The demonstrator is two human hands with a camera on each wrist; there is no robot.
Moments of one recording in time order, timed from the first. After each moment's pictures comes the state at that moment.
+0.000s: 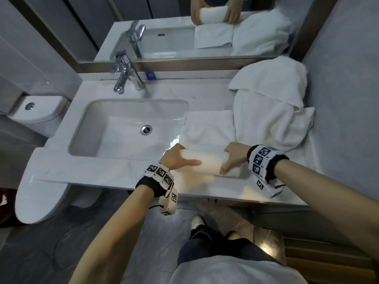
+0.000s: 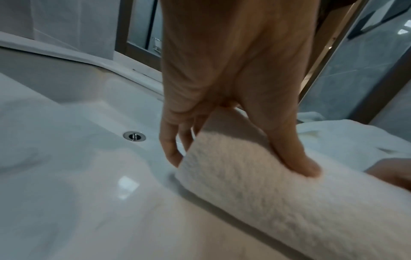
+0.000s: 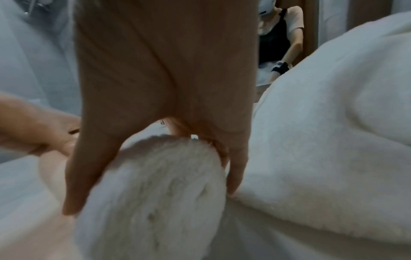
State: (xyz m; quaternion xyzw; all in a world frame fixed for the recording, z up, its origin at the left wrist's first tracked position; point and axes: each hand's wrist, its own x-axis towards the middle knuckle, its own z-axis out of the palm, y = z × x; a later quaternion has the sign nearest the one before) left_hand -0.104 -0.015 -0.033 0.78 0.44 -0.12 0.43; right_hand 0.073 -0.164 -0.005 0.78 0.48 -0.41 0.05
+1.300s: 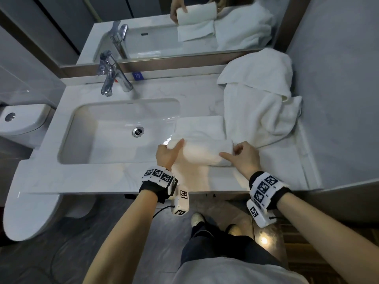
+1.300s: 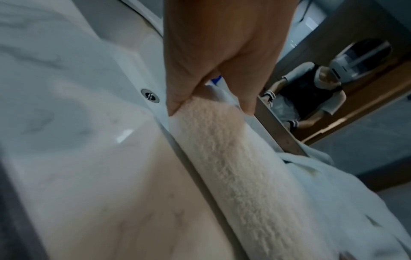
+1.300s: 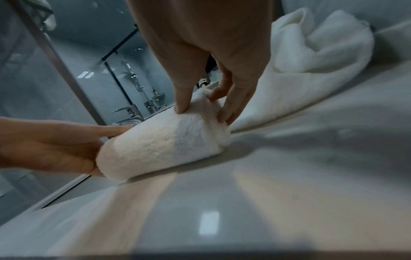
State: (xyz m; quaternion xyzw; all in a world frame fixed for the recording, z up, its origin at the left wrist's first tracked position) left_hand -0.096 -0.021 -0.045 0.60 0.59 0.09 0.53; right_hand 0.033 -0.216 -0.034 0.89 0.14 -0.22 -0.37
